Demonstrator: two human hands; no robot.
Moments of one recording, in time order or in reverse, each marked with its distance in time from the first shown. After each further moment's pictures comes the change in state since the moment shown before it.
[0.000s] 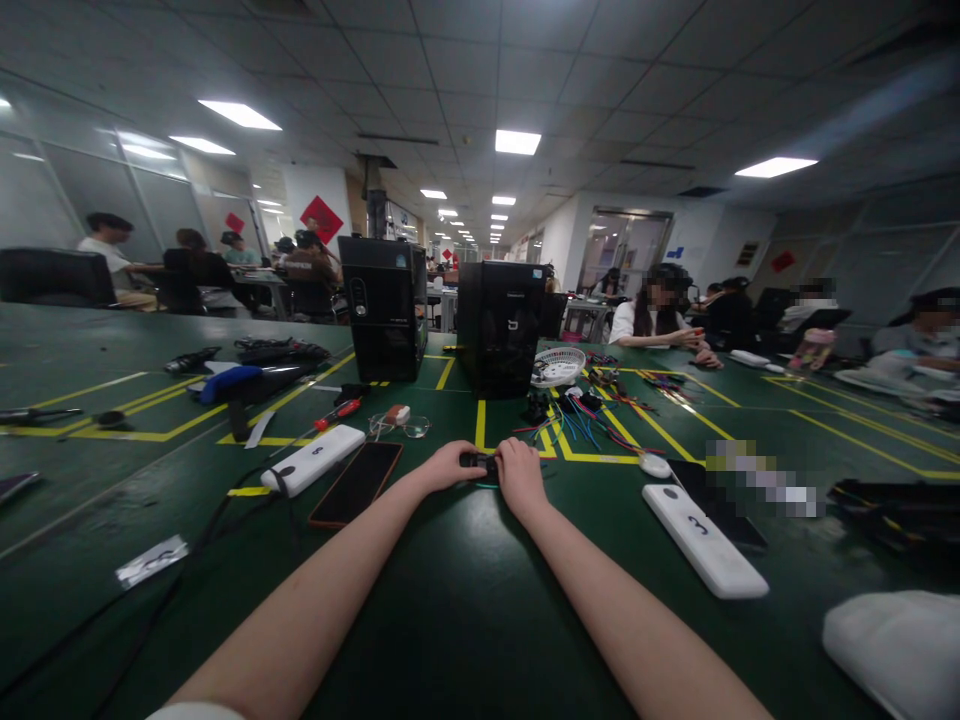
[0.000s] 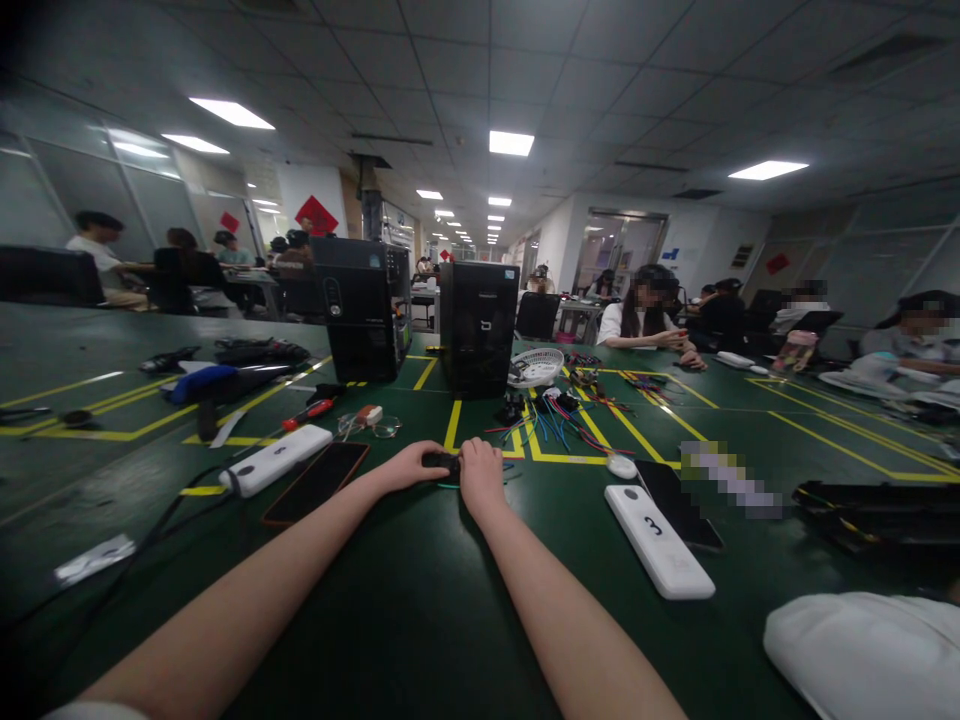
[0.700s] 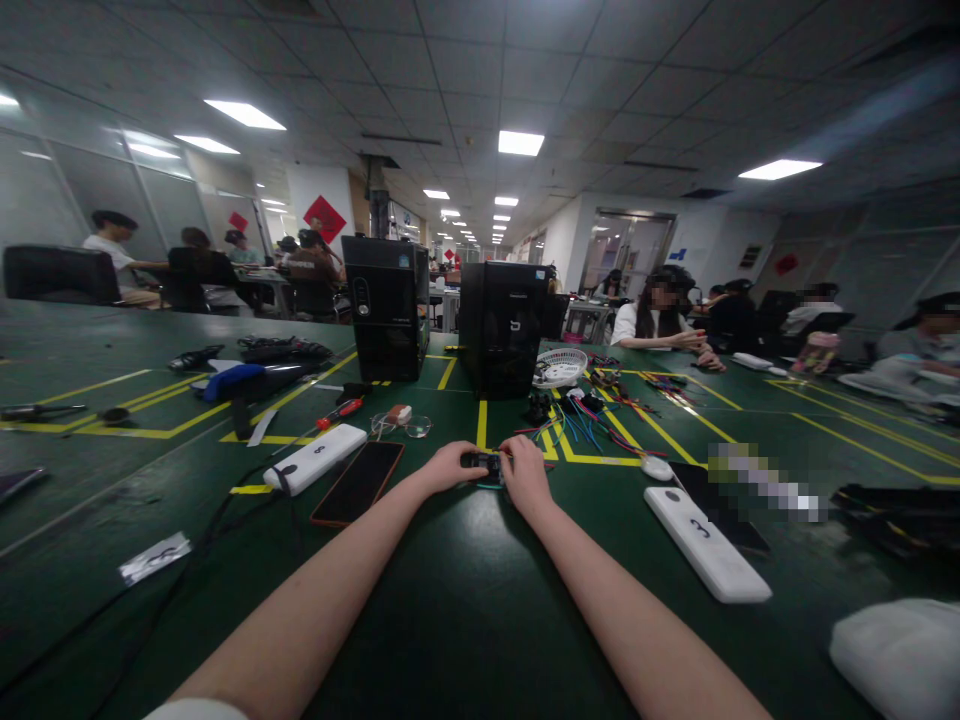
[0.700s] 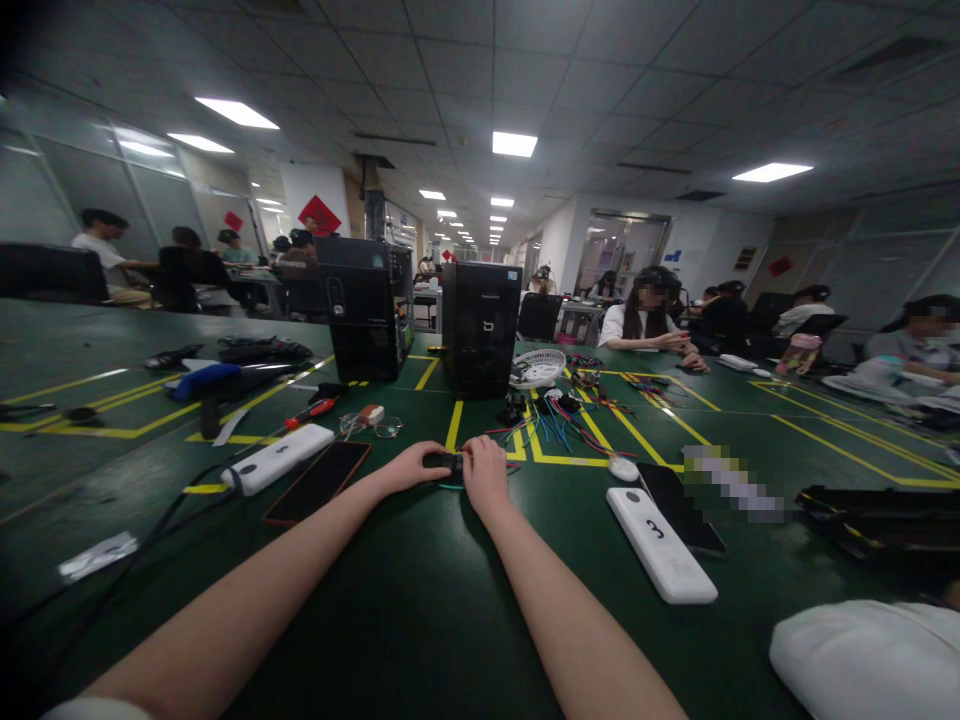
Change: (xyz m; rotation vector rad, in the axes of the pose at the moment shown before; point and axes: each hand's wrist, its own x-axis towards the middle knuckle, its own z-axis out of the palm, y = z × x) left_hand 0.000 -0.005 0.002 0.032 0.033 0.020; right_hand 0.001 0.004 -0.006 0.259 0.100 0.020
